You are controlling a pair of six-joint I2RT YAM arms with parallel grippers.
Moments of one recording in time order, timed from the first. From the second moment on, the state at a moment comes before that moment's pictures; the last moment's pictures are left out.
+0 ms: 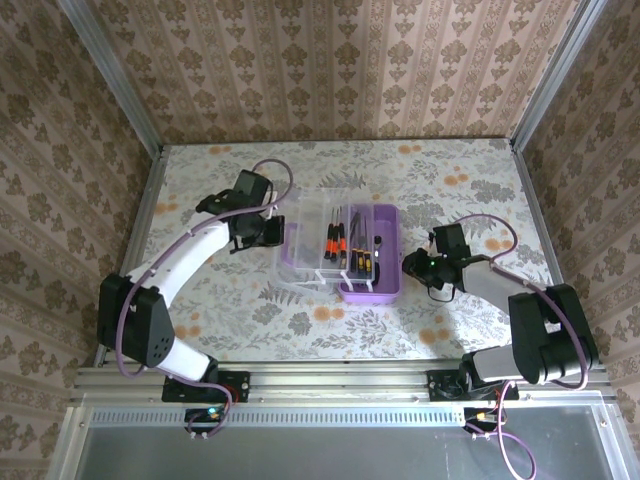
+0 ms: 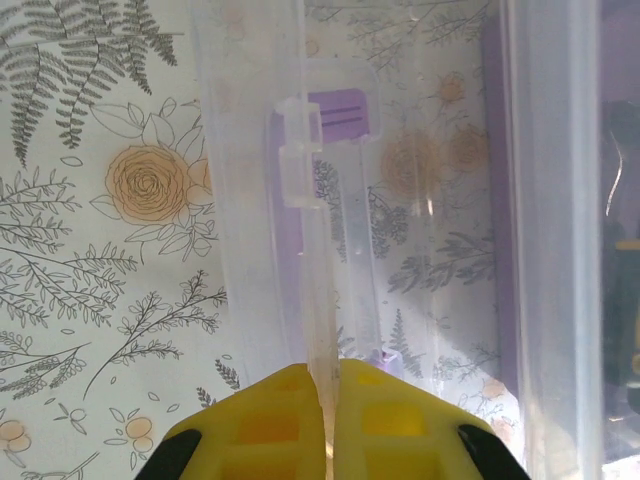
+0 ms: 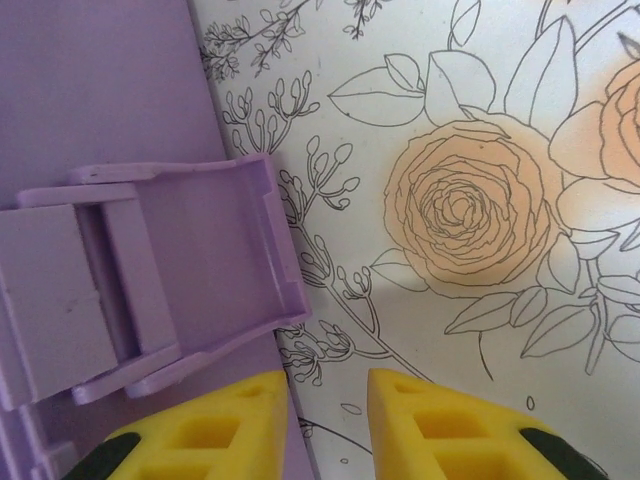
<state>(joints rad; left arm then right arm) -0.49 1.49 1.23 -0.83 0.17 -0.35 0.16 1.39 0.56 -0.18 -0.31 0.71</state>
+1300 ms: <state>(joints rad) -0.79 1.65 1.63 -0.90 0.30 -0.41 0.17 1.50 0.58 -0.12 -0.38 0.70</state>
